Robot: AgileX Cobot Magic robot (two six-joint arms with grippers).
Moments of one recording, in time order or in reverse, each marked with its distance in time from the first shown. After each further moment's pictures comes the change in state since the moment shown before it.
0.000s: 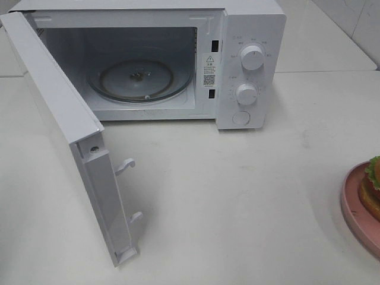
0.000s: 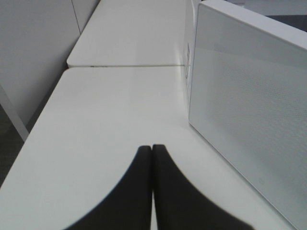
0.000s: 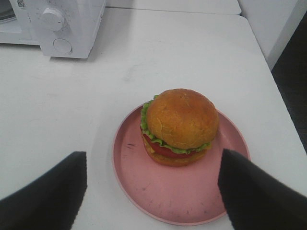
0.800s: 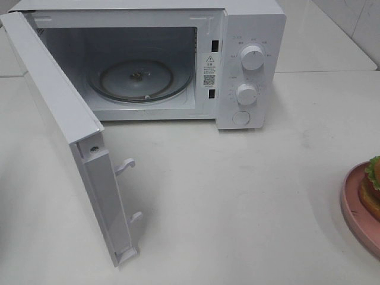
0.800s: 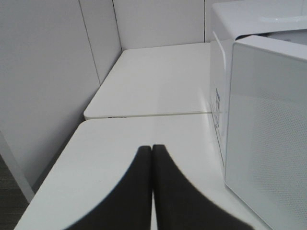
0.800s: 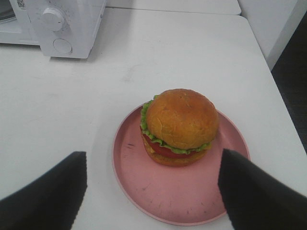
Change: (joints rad) left arm -0.013 0.514 0.179 0.026 -0.887 0.024; right arm 0.000 0.000 0.000 0.000 0.000 -0.001
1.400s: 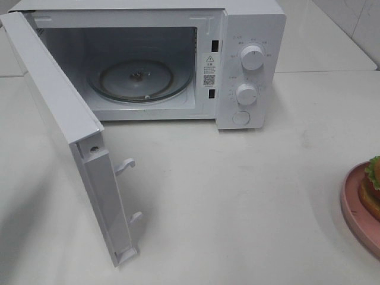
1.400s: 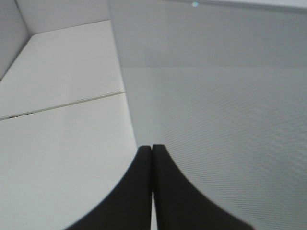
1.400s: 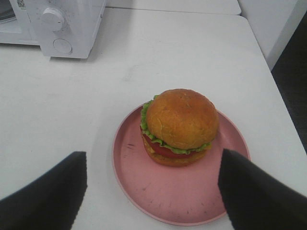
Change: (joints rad) left arm -0.260 0.422 -0.012 0.069 -0.314 -0.036; right arm 0.000 0.000 0.000 0.000 0.000 0.000
